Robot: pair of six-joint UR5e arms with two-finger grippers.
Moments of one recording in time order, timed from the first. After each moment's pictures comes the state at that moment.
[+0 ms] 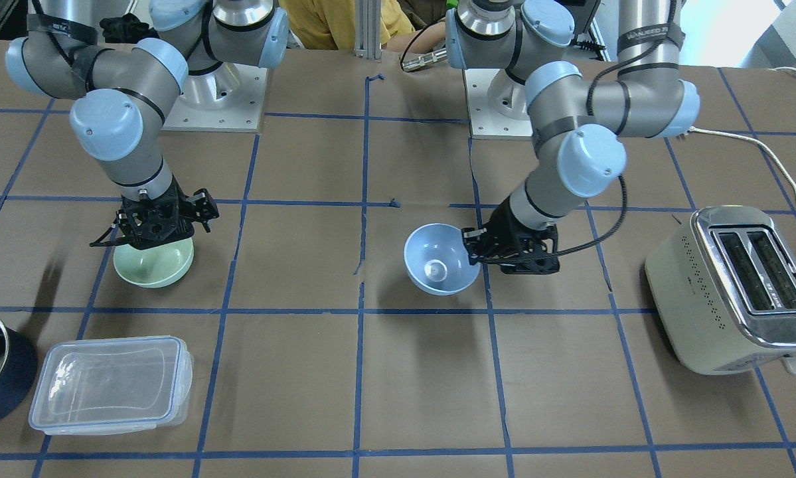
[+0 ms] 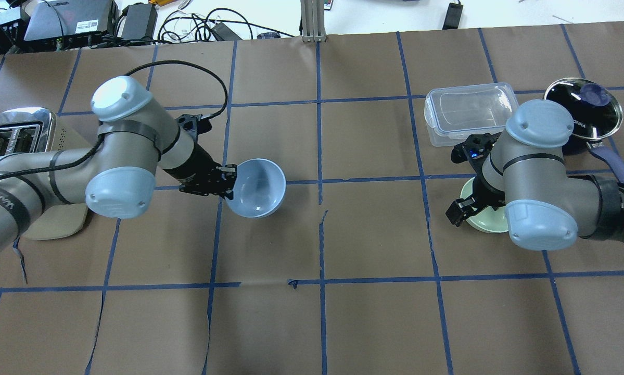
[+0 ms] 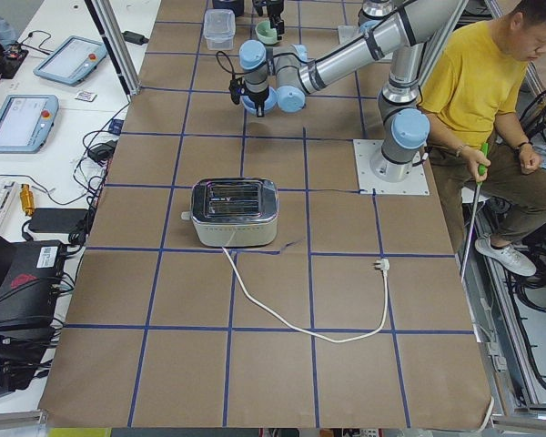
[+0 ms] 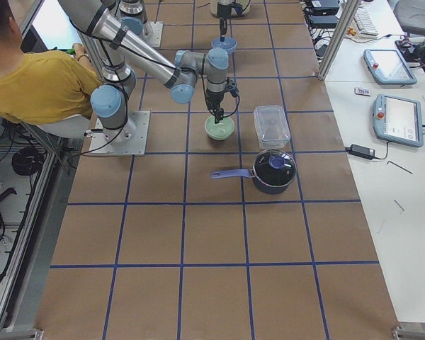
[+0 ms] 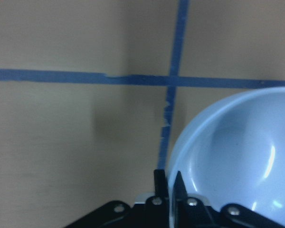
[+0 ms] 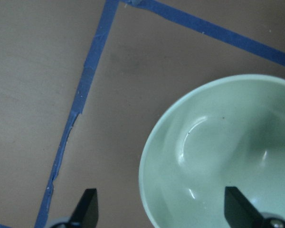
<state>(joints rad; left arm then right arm) -1.61 -1.77 -1.98 -1.02 1.35 -0.17 1.39 -1.49 2.22 -2.26 -1.62 -0.53</state>
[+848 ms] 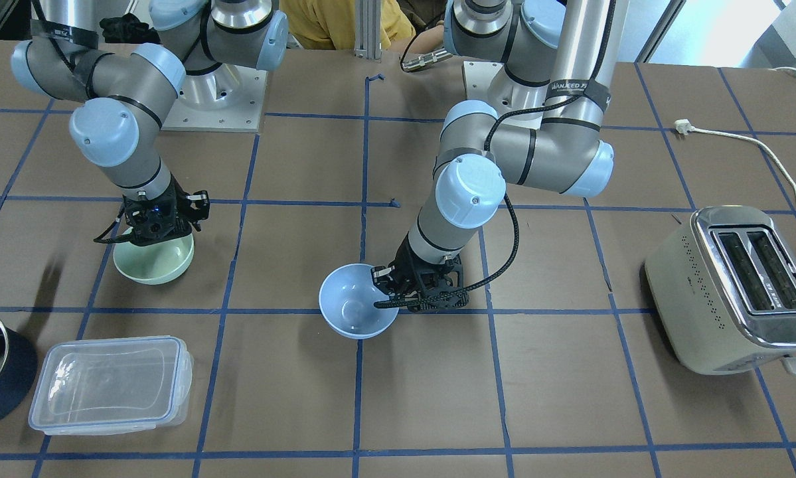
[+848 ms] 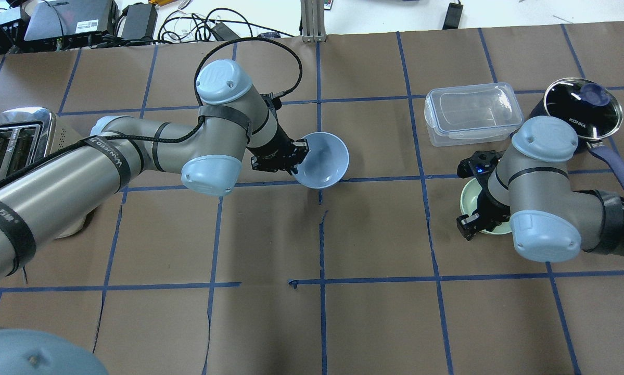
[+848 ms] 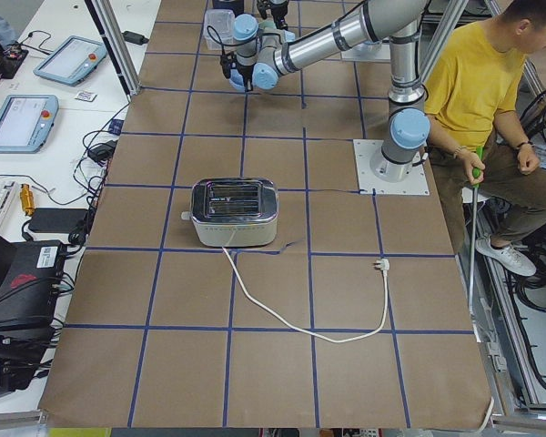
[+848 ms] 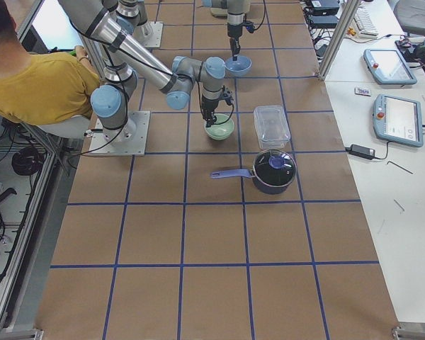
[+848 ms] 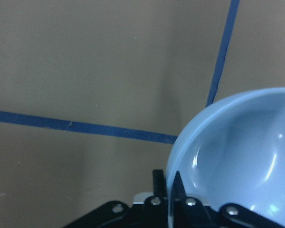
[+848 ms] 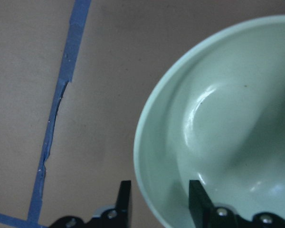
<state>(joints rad) -1.79 -1.99 -1.79 -0.88 1.35 -0.41 1.36 -1.48 2.27 -2.26 -1.62 -0.52</state>
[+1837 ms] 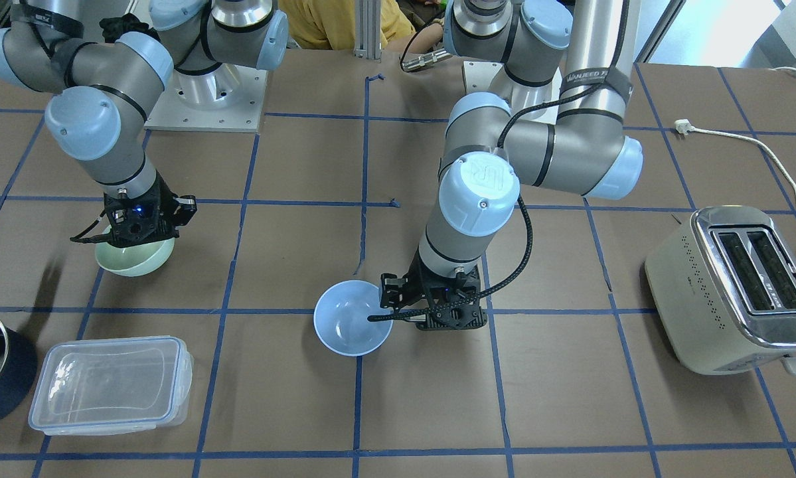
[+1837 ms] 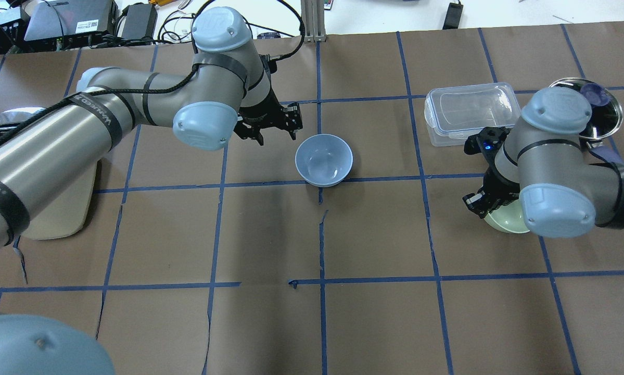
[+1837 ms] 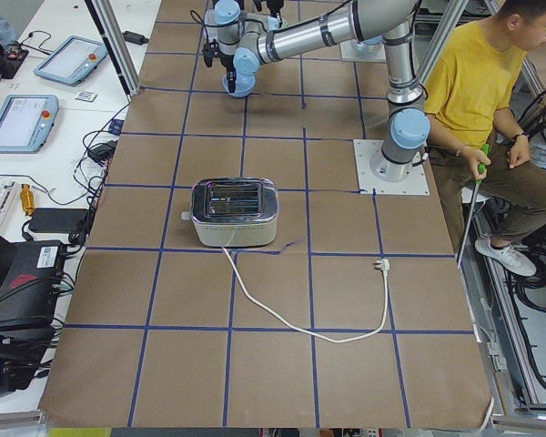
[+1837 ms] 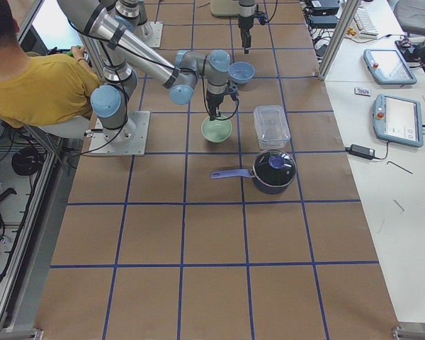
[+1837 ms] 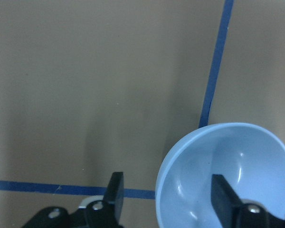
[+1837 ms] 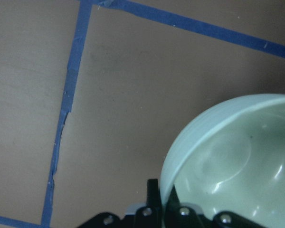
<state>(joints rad) -1.75 -1.96 -1.59 -1.13 1.51 -0.22 1.37 -1.50 2.12 -2.10 -1.62 -0.44</state>
